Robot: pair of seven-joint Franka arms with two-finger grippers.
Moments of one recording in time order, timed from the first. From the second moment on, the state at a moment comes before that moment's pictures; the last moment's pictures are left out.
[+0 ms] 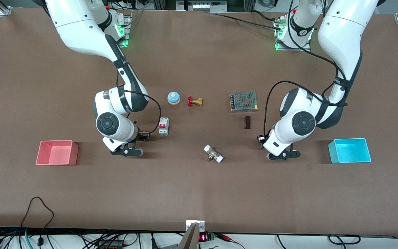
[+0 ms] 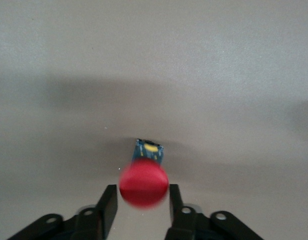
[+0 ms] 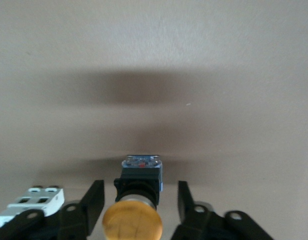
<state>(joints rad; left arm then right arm) -0.13 0.62 -0.21 -1.67 0.07 2.20 -0.48 0.46 0.68 -0.10 -1.60 0.12 2.17 0.34</state>
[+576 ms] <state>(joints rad) -0.07 0.50 -0.20 -1.64 0.07 2.11 -0.45 0.44 0.41 -0.12 -1.57 0.12 1.99 0.41</state>
